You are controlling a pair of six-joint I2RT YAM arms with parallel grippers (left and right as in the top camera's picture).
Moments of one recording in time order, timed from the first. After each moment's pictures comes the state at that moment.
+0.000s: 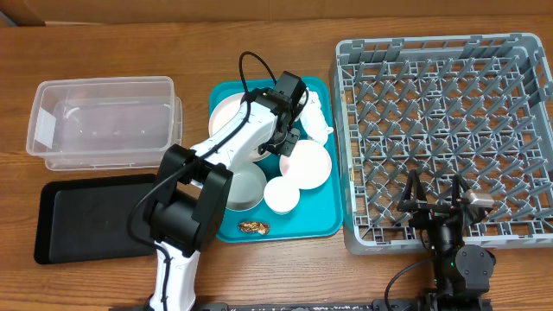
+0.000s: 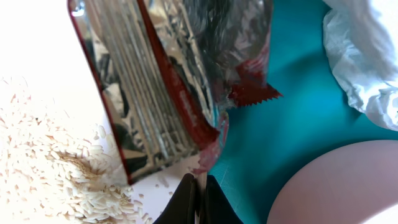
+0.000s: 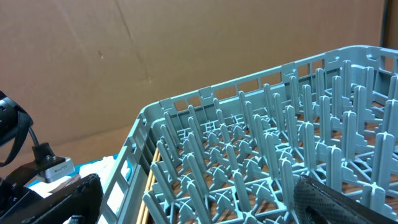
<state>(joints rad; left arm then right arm) -0.50 2.14 1.58 -0.84 -0.04 -0.07 -0.03 0.01 0.02 -0.04 -0.02 0.29</state>
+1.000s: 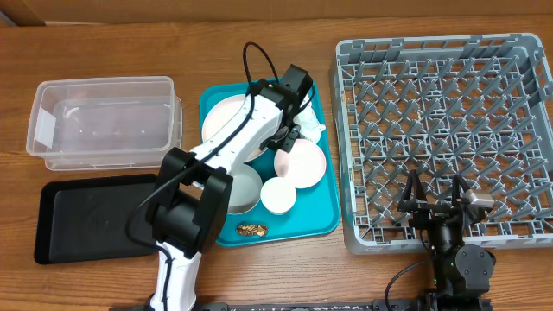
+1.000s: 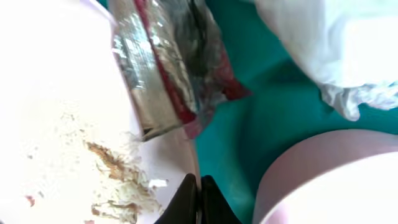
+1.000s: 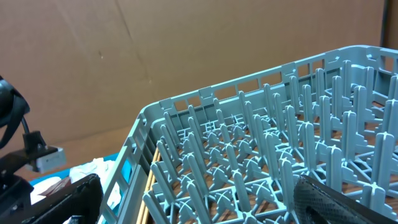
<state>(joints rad) -0.53 2.14 1.70 -1.01 -0.16 -0.13 -0.03 0.01 0.02 -0.03 -0.02 0.29</state>
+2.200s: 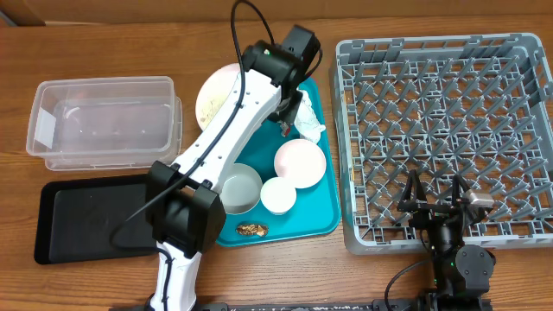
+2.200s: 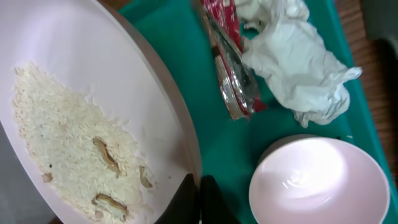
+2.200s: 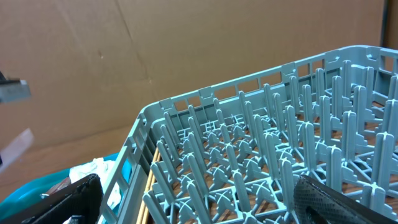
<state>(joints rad) -0.53 2.14 2.11 -1.33 -0.24 -0.21 -0.03 0.01 0.02 -0.03 -0.02 0.29</state>
